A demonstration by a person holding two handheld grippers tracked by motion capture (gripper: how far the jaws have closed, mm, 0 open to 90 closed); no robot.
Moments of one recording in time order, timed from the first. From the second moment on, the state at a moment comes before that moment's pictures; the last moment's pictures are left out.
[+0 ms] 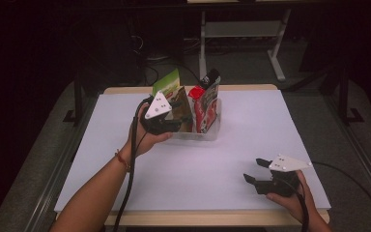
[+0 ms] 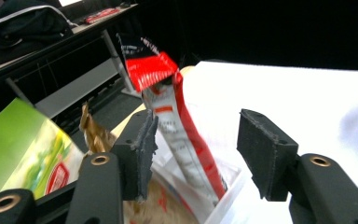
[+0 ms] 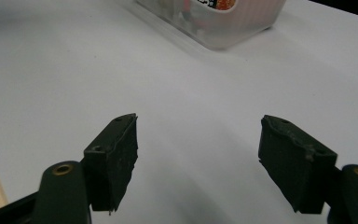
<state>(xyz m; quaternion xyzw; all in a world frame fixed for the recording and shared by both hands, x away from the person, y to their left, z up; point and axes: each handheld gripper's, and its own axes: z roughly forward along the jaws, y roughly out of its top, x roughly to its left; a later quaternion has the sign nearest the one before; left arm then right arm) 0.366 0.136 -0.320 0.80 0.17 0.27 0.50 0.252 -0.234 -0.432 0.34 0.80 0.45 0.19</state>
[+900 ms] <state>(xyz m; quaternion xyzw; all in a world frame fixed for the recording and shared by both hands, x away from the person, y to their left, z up) 0.343 0.181 -0.365 0.85 0.17 0.25 0.44 0.255 -0.234 -0.426 0.33 0.81 0.44 0.22</state>
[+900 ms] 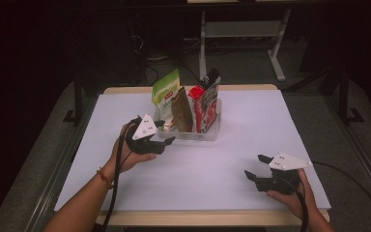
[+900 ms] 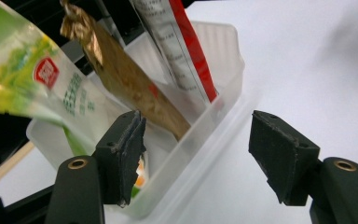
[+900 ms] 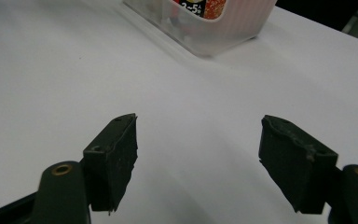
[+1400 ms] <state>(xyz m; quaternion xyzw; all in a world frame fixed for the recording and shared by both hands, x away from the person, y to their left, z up) 0.328 0.226 -0.395 0.85 0.20 0.26 0.42 0.257 -0.232 -0.424 0.31 0.82 0.42 0.25</state>
